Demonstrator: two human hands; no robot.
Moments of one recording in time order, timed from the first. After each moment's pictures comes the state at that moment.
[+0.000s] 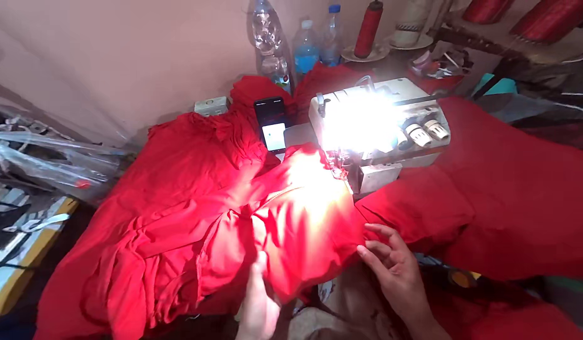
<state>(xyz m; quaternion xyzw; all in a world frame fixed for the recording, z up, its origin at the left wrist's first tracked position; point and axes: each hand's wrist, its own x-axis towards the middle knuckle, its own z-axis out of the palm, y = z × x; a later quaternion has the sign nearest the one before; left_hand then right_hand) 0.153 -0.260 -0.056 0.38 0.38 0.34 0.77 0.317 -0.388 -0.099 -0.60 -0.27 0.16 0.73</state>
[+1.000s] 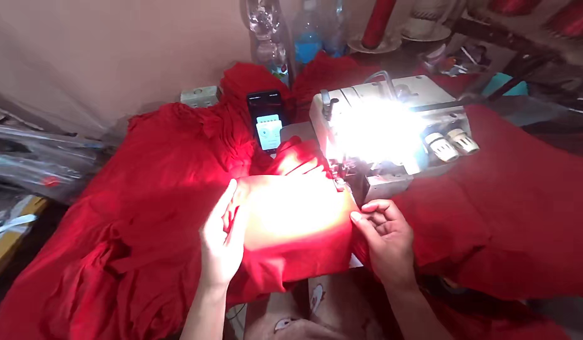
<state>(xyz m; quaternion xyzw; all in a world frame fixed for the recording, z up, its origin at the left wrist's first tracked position) 0.188 -0.150 -0.046 0.78 0.22 0.46 0.36 0.364 -0.321 -0.088 -0.56 -0.28 0.08 0.77</state>
